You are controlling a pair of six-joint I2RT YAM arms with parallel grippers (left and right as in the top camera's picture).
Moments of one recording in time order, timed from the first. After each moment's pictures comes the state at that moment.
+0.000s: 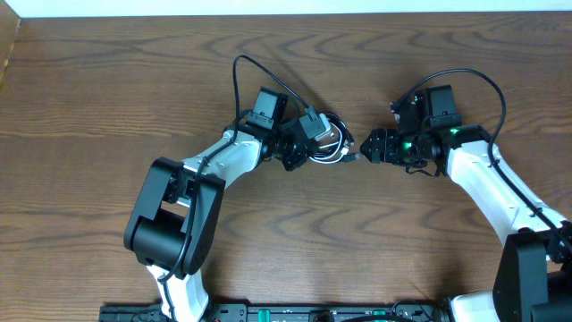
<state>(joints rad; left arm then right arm) -0.39 1.94 1.11 -0.21 0.57 0.59 0.18 1.61 1.02 -0.56 -0.39 0.30</state>
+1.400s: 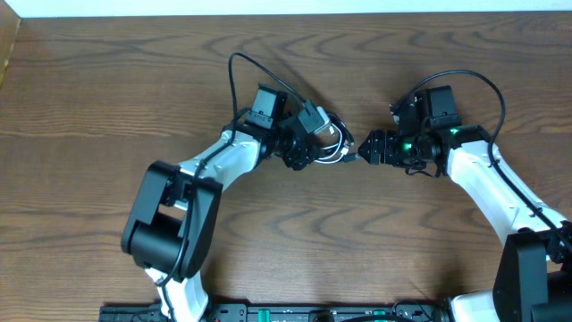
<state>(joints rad) -0.39 1.93 1.11 -0.19 0.51 0.52 0.18 1.61 1.02 -0.58 -0.41 0.30</state>
